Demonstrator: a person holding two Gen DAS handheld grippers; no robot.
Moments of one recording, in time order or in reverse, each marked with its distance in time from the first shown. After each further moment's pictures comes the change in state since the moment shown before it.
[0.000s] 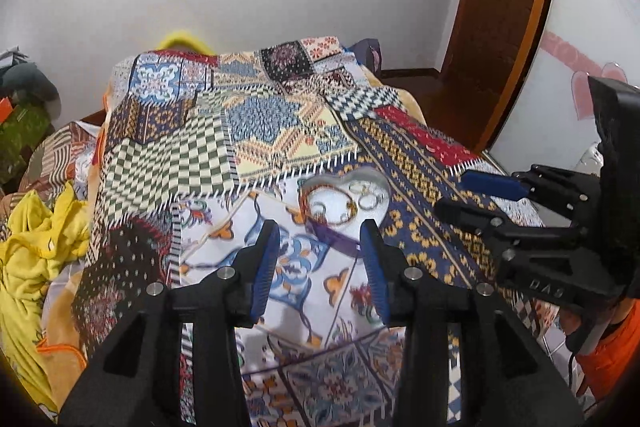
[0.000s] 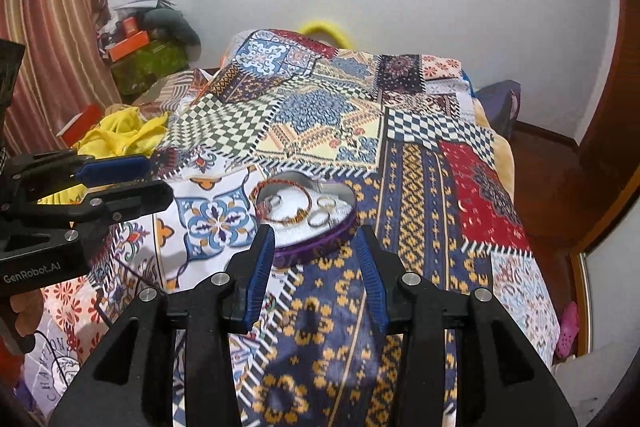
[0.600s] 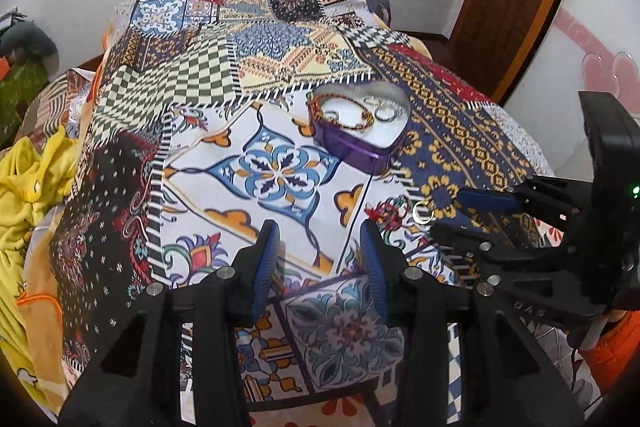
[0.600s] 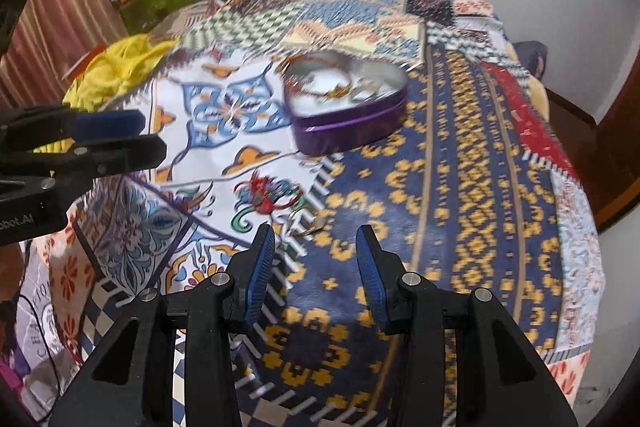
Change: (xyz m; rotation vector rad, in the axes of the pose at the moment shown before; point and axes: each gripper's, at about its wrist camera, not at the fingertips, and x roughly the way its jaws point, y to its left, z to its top) left arm 0.026 0.012 -0.055 -0.052 0.145 -0.007; right arm 0.042 0.024 -0.059 -0.065 0.208 0.049
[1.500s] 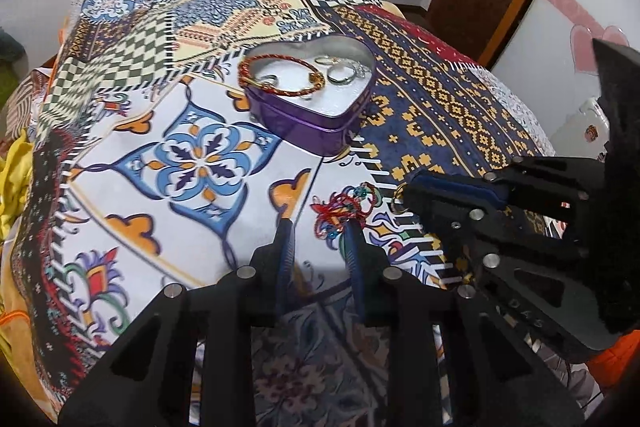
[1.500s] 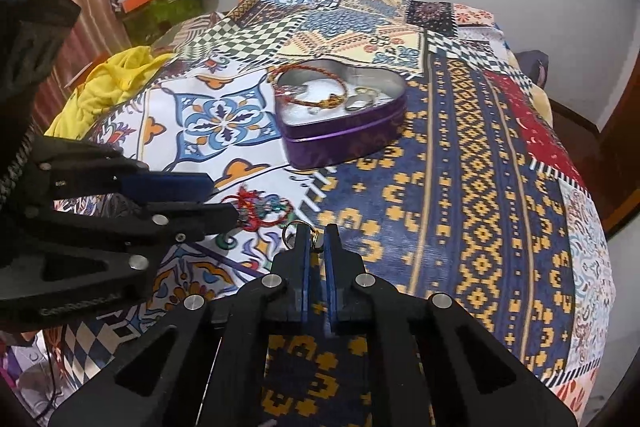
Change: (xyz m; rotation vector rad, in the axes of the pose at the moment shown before) left arm 0.057 -0.033 0.004 0.058 0.092 -0.075; right arm 0.004 -0.011 -0.001 0.011 -0.074 0.005
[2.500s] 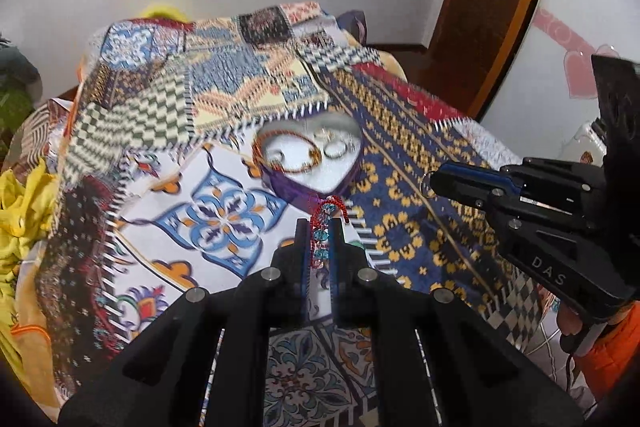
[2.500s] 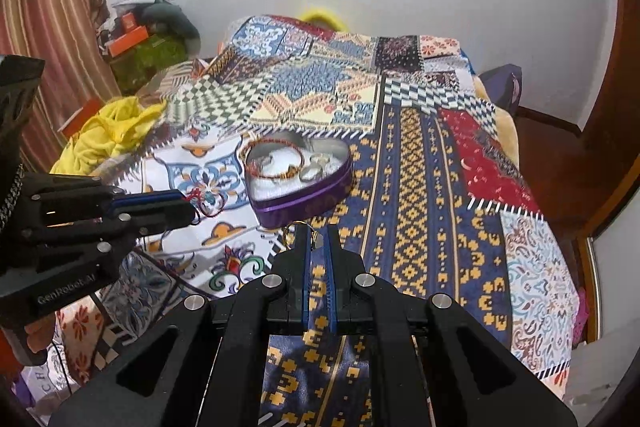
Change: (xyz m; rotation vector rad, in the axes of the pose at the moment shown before) left arm -0.054 -0.007 0.018 0.004 -0.173 0.032; right arm -0.046 -0.022 0.023 0.071 -0.132 -0.037
